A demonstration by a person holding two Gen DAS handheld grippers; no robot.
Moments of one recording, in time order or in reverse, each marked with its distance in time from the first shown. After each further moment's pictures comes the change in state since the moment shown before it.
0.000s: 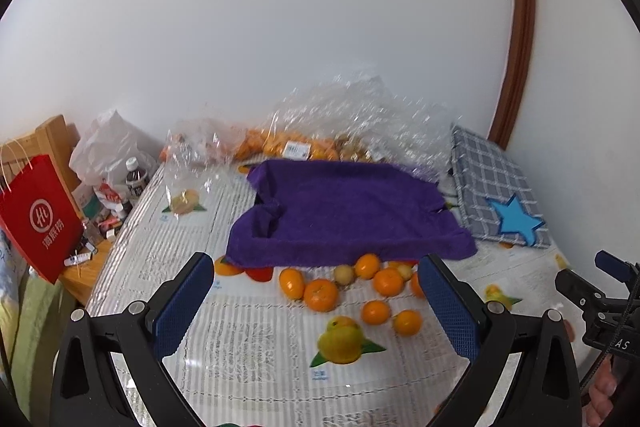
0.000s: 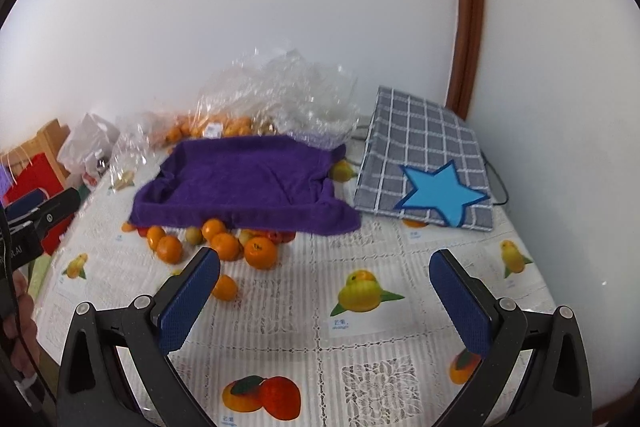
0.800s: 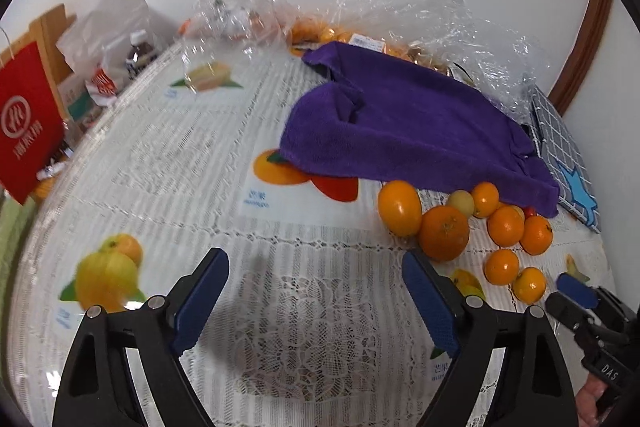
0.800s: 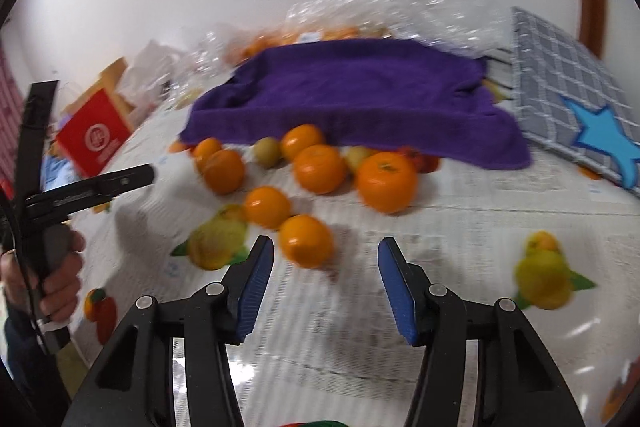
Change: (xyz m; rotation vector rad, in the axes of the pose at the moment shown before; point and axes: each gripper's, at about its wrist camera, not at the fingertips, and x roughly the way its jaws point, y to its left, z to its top) left arm 0.120 0.091 -0.071 -0.161 0.239 -0.018; right arm 0.126 0.072 -0.063 -0.101 0.168 0.378
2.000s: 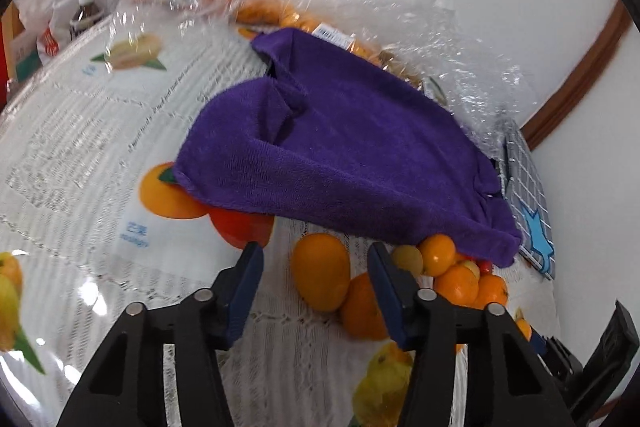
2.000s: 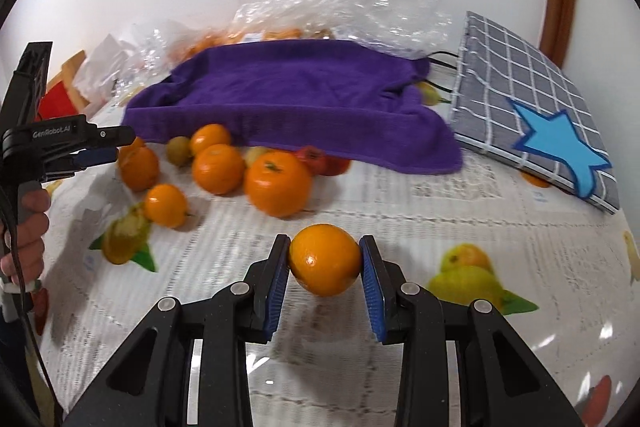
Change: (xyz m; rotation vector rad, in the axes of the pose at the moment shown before) left arm 0.053 -0.031 0.032 -0.146 0.055 -0.196; right arm 0.003 -0.051 0.001 -0.017 -0.023 -0.204
